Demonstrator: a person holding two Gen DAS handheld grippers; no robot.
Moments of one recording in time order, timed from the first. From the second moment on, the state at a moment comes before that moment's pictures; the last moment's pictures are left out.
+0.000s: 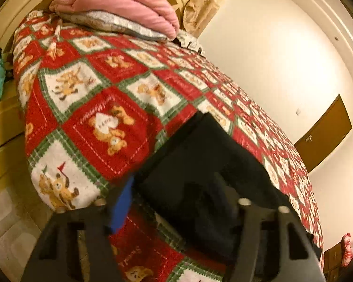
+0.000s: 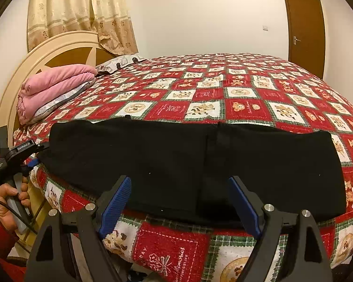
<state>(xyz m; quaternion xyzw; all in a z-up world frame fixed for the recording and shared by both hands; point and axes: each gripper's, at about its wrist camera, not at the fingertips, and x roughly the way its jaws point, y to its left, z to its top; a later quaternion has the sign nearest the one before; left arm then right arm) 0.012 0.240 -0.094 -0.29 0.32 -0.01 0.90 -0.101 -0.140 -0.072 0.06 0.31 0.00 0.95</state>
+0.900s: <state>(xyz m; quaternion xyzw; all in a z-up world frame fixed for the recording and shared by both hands) 0.007 0.207 -0.041 -0.22 0.29 -0.08 0.93 -0.106 -0.200 -0.068 0.18 0.30 -0.03 0.94</state>
